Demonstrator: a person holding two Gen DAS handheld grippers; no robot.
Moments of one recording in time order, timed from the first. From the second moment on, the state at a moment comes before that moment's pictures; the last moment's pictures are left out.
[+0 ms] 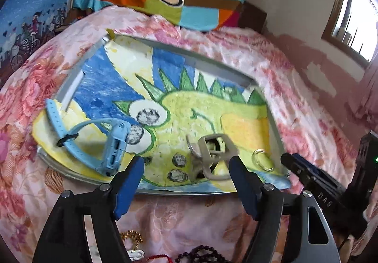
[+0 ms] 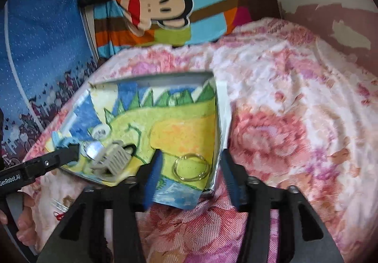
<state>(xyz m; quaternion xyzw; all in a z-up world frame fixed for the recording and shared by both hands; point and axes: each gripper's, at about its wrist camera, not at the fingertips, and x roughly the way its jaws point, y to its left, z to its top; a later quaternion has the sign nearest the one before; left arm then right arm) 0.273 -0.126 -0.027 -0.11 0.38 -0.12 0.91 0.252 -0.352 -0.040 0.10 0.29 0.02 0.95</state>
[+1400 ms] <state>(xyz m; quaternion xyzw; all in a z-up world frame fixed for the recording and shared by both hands) 0.012 -0.018 0.034 -0.07 0.25 -0.05 0.97 -0.007 -0.278 -0.008 0.06 0.20 0.05 0.98</state>
